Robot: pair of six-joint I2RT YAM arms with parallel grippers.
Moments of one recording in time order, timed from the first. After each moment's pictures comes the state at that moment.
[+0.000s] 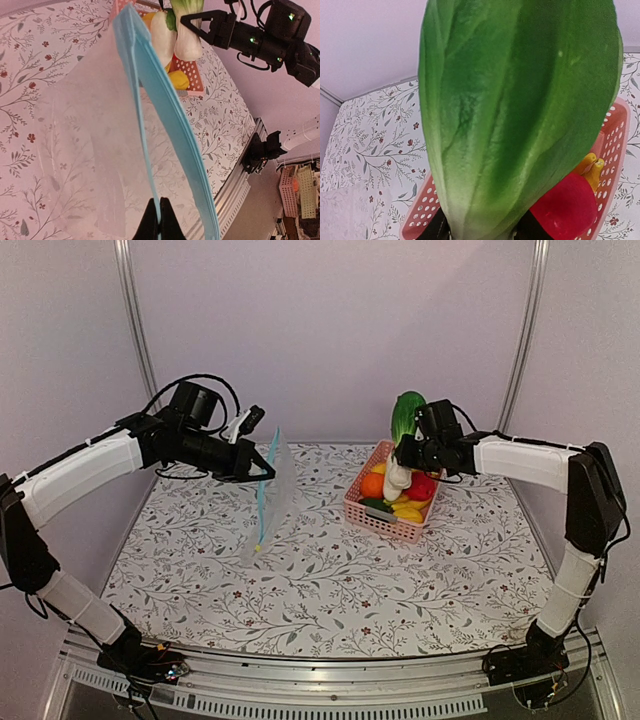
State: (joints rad) left arm -0.54 1.48 1.34 -0.60 0.50 -0.31; right arm 0.53 1.79 1.37 -0.17 0.18 0.52
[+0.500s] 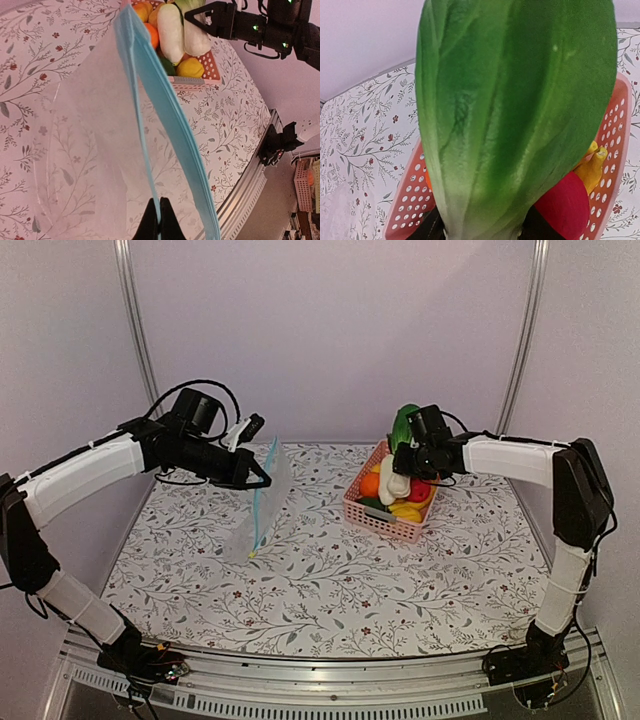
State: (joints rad) left arm -0.53 1.48 1.31 -0.62 0.46 -0.23; right arm 0.54 1.89 1.42 -0.27 0.23 0.58
